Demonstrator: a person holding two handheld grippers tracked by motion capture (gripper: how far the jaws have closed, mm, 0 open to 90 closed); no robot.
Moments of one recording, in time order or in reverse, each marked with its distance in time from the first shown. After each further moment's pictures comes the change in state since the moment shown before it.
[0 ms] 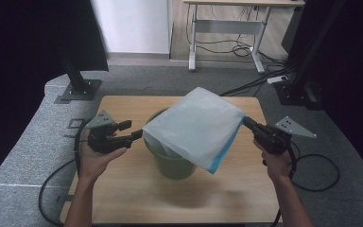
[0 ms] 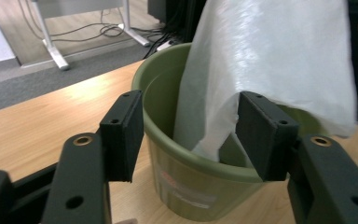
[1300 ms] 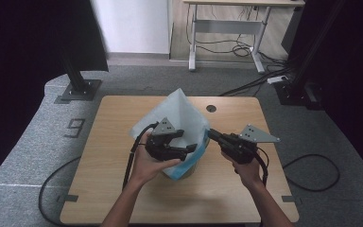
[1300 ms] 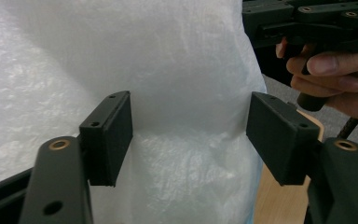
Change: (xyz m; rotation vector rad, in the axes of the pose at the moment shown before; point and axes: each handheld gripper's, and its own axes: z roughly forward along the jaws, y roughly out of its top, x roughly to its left) left arm -0.095 0.015 0.104 0.083 -0.184 0.090; right arm 0.081 -0.008 0.038 0.034 0.246 -0.037
